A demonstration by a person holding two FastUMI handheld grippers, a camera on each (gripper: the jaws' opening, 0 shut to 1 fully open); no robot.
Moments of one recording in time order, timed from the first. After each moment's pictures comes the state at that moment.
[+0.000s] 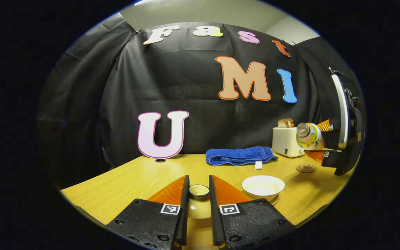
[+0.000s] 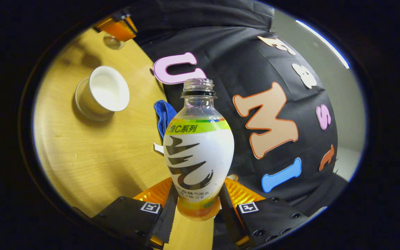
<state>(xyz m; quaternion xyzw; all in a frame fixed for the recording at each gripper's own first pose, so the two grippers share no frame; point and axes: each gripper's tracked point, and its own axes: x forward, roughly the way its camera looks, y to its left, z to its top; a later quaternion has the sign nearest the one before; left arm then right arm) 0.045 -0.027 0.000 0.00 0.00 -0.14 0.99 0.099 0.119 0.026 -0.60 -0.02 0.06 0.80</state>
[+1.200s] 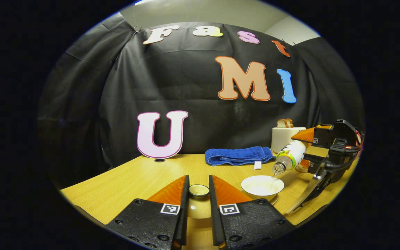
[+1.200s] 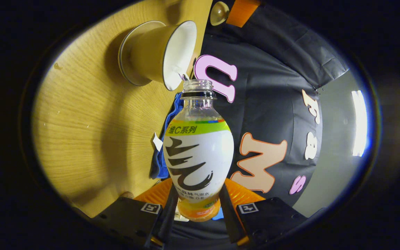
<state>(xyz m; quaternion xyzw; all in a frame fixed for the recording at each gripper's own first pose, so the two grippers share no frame) 0.045 -0.028 -0.001 0.00 0.00 -0.14 0.99 0.116 0.163 0.015 -0.79 -0.11 0.04 0.60</state>
